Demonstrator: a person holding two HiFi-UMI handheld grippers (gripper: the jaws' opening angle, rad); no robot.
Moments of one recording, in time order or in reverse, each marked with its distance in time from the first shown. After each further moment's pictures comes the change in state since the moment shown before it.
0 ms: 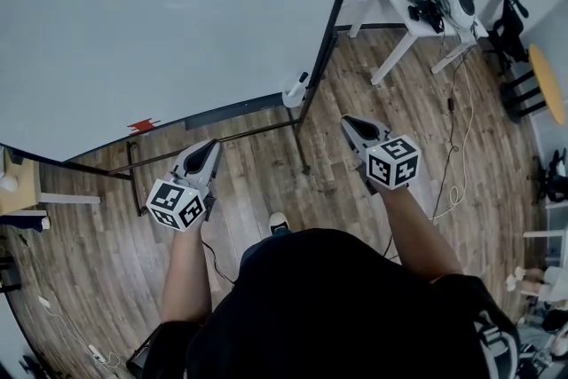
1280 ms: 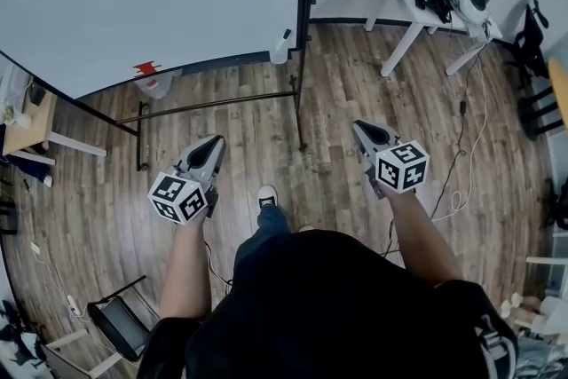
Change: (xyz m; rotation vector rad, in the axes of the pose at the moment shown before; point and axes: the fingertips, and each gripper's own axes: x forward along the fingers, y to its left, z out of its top) left arm -0.056 -0.219 -0.061 -0.039 0.000 0.131; right arm -0.191 -0.027 -0.116 -0.009 0.001 0.098
